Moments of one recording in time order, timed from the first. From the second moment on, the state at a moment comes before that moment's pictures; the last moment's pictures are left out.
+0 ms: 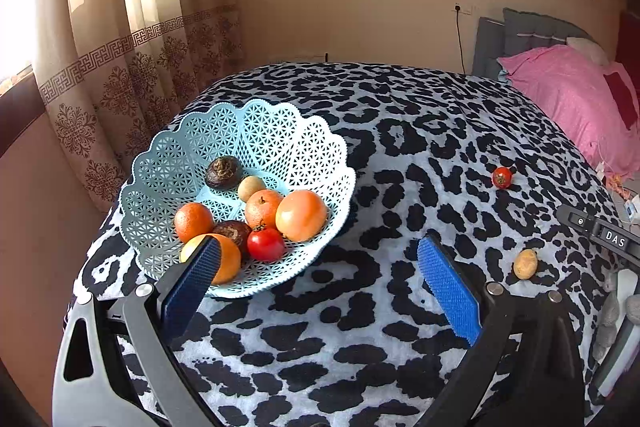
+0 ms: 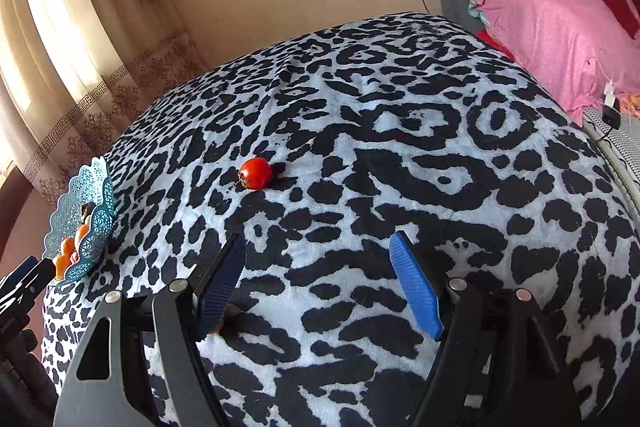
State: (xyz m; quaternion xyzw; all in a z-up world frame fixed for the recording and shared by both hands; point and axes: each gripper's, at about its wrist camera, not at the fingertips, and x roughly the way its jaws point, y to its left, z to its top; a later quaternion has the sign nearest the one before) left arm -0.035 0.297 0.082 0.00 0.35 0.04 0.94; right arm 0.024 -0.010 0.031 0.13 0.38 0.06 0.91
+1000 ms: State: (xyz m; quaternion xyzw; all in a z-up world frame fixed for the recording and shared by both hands) left arm -0.004 0.181 0.047 0.08 0.40 -0.07 0.91; right arm 0.019 -0.016 0.027 0.12 0.37 0.04 0.92
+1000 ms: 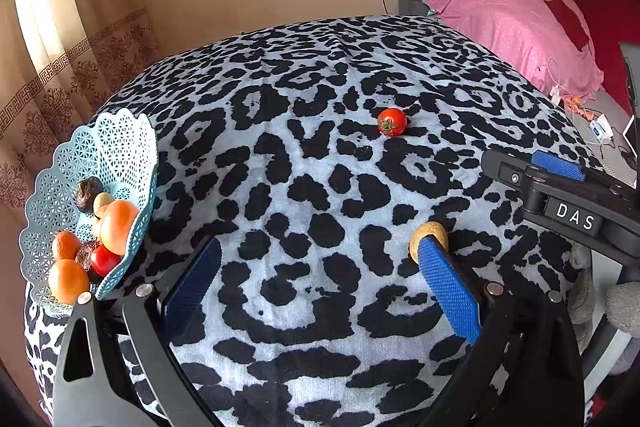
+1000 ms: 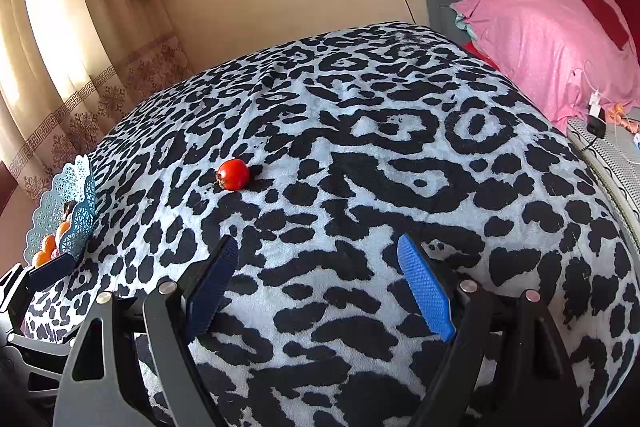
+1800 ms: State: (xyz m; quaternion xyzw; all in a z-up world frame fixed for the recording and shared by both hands) left arm 0.010 0.151 0.029 0.09 0.42 -0.11 0.90; right arm 0.018 -0.020 0.026 0.13 0.37 0.04 0.92
